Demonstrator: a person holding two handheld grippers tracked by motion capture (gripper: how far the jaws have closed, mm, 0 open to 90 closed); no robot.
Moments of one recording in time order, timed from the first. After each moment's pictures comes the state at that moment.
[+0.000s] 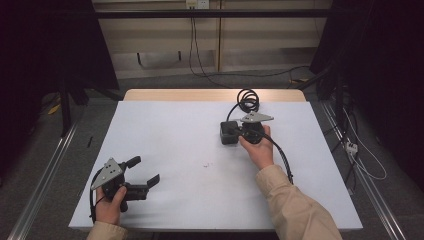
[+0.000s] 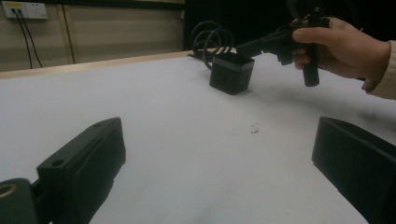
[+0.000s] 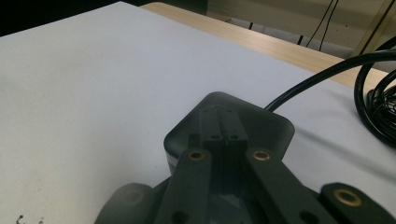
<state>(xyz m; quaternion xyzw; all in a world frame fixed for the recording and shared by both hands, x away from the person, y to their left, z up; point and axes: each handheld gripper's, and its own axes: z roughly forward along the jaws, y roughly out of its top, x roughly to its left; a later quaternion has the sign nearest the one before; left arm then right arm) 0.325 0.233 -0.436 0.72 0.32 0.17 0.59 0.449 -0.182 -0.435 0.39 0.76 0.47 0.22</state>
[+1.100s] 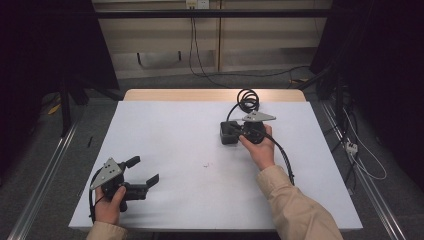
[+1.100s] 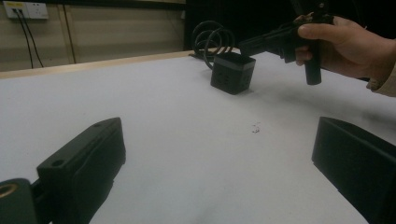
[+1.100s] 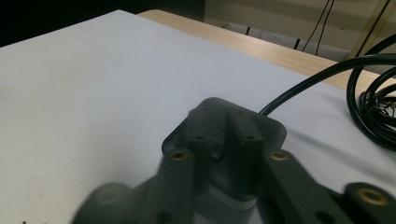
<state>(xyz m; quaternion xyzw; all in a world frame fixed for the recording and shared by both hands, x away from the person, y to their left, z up) 0.325 0.234 -0.437 0.72 0.32 0.17 0.59 0.446 -0.185 -0.431 0.40 0.75 0.48 0.22</state>
